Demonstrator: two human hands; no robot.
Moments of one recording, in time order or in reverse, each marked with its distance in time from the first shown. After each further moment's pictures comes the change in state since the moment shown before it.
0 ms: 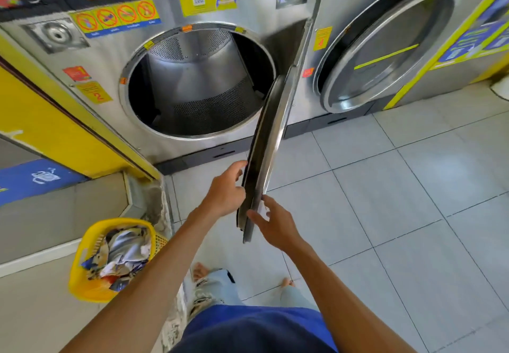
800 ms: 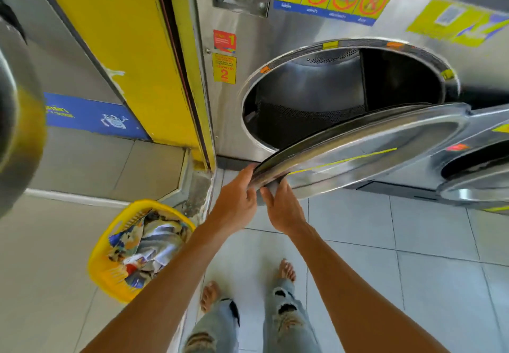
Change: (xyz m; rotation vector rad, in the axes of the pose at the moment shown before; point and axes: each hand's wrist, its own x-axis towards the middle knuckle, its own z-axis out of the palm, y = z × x) left_hand 0.093 -0.218 -0.154 -0.107 0.407 -0.145; right_hand 0.243 -0.160 0.201 -0.333 -0.121 -0.215
